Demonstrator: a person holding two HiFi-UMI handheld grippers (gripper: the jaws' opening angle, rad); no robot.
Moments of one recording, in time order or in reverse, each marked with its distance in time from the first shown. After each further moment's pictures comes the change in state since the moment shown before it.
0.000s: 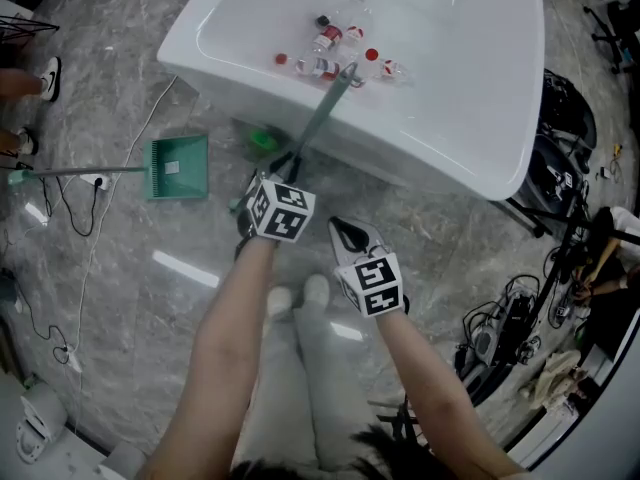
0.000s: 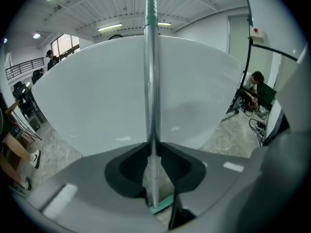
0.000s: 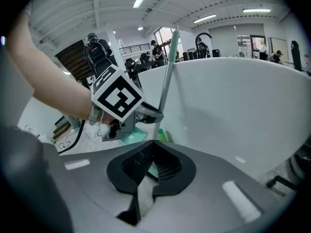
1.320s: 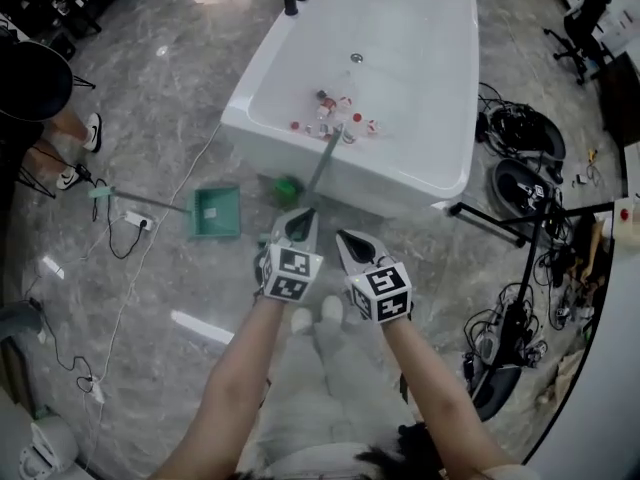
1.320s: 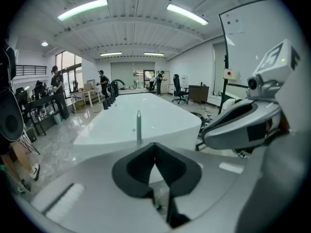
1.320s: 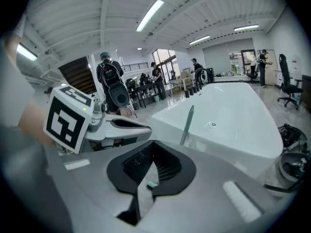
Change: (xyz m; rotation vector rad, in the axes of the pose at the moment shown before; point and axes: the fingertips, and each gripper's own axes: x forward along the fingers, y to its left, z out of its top) left arm -0.202 -0.033 0.097 0.003 -0.292 -0.076; right arm -0.116 0.061 0.128 0.015 -0.209 -0.043
